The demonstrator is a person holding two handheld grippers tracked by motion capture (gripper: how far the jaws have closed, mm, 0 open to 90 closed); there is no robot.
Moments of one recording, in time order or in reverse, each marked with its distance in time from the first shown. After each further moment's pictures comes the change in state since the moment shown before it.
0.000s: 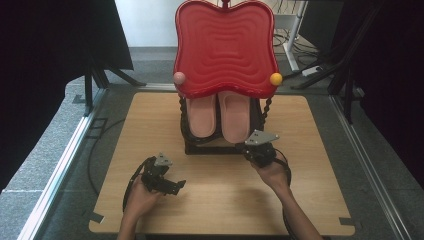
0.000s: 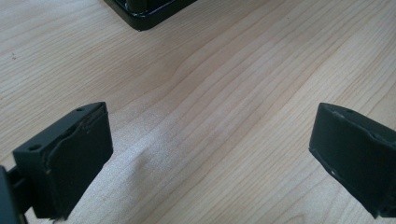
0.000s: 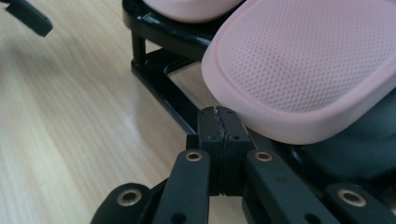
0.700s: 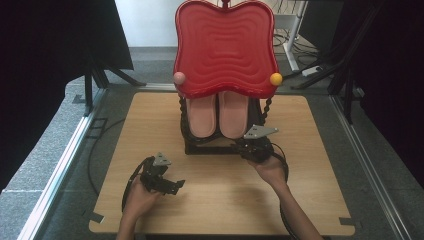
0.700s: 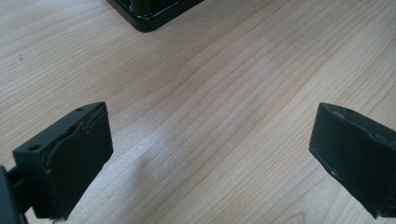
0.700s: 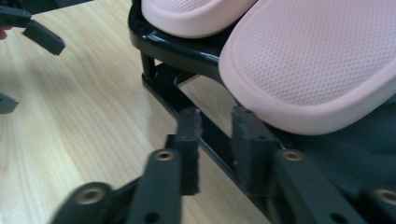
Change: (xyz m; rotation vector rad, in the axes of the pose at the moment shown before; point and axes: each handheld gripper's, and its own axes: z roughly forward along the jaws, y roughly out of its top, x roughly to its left) left arm 0.001 0.000 -0.003 -0.008 0.002 -0.001; right arm -0.006 0.009 0.005 0.000 0.064 0.077
